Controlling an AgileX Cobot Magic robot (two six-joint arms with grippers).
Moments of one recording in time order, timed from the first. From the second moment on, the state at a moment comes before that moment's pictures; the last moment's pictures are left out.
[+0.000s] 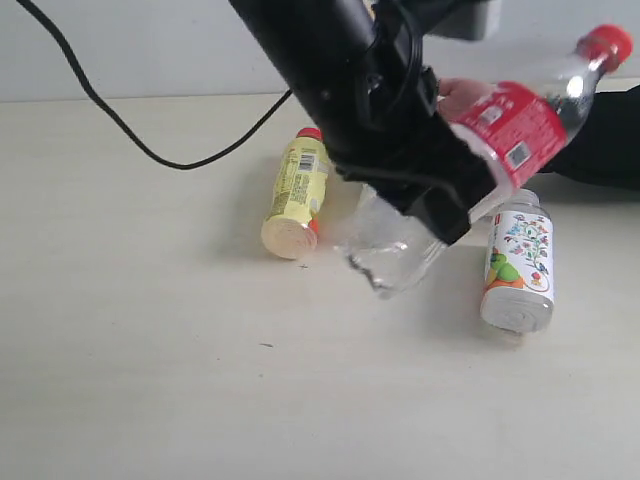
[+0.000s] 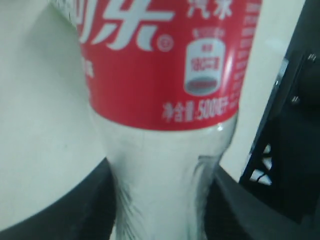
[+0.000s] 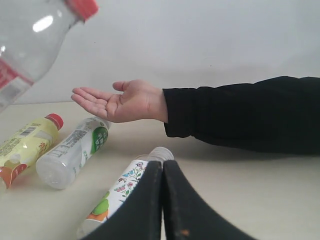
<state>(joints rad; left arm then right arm) -0.86 1.89 -1.70 -0.46 1.12 0.35 0.05 0.01 -0.01 0.21 0.25 -0.14</state>
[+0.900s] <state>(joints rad) -0.84 1.96 -1.74 -0.54 0.32 -0.11 0.05 0.01 -0.01 0.21 0.25 -0.14</state>
